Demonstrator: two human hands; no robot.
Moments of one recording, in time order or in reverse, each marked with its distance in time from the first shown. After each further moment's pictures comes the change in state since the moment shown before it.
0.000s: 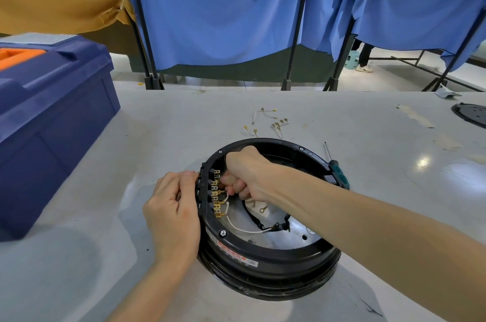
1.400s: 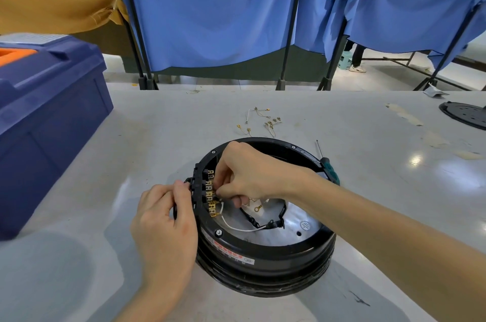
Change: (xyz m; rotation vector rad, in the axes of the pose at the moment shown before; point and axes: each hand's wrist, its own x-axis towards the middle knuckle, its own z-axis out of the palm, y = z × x) left_hand -0.022 0.016 -0.011 0.224 0.024 0.112; right_hand -0.020 0.013 -0.032 -0.664 -0.221 -0.642
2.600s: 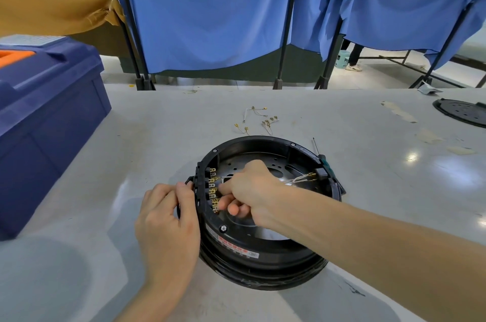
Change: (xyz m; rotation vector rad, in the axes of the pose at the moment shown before) left_hand -0.003 -0.008 0.002 0.069 -0.002 0.107; right_hand -0.019 -0.024 0.029 0.831 0.239 0.621
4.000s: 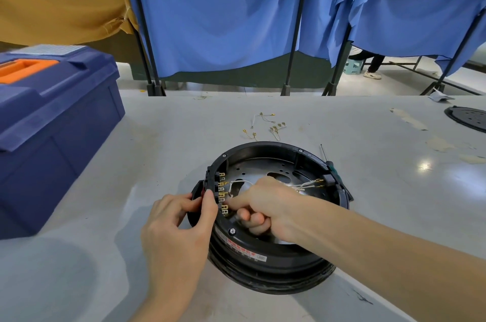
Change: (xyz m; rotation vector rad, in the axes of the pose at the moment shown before) left_hand -0.008 0.006 -0.016 -0.167 -0.013 -0.116; right_hand -0.011 0.011 -0.010 0.076 -0.169 0.060
